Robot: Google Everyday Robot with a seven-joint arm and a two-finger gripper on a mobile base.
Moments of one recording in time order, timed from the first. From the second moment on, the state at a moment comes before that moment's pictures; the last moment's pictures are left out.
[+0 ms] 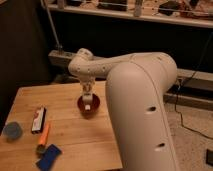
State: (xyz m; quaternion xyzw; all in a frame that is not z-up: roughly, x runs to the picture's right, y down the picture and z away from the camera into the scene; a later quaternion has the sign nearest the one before) arm -0.100 -0.043 0.870 -0.08 0.09 0.69 0.72
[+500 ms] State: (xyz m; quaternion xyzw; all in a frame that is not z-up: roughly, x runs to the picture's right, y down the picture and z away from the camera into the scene) arm -0.118 -0.036 0.854 -0.02 0.05 0.65 0.75
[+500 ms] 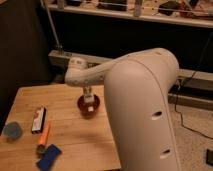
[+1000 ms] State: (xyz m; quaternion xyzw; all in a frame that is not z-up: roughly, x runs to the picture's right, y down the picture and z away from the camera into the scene) arm -0.115 -0.032 0.856 -0.02 0.05 0.66 0.75
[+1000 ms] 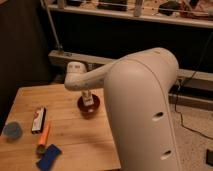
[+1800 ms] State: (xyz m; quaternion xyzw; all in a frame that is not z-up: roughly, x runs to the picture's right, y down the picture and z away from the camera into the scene) arm -0.081 -0.014 0.784 -0.08 0.06 0.70 0.70
